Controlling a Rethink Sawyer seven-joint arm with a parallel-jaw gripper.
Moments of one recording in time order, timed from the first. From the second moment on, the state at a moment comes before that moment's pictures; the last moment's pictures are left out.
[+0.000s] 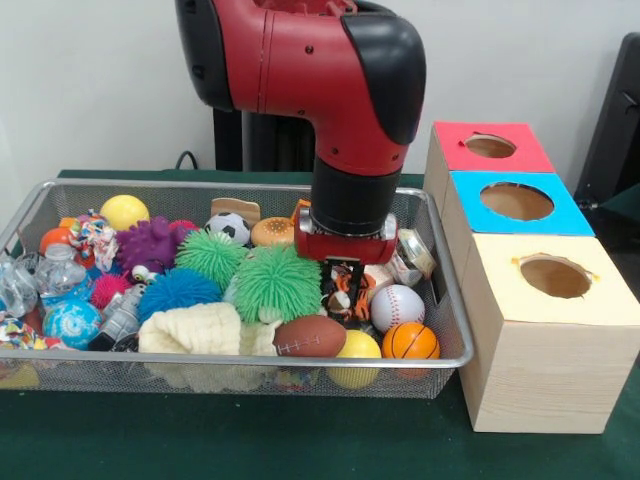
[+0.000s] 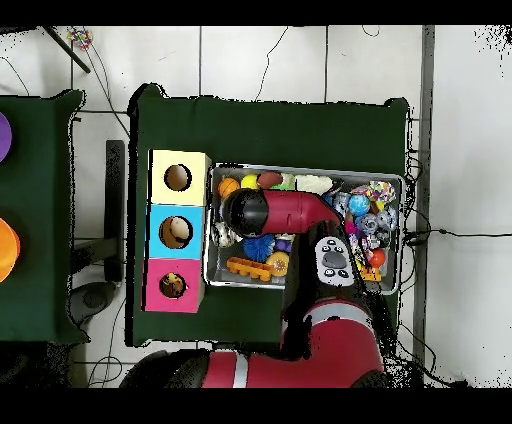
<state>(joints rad) -0.20 -0.42 0.00 1.47 -0.18 0.54 1.71</state>
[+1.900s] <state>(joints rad) -0.22 -0.92 0.00 1.87 -0.14 0.56 1.71</state>
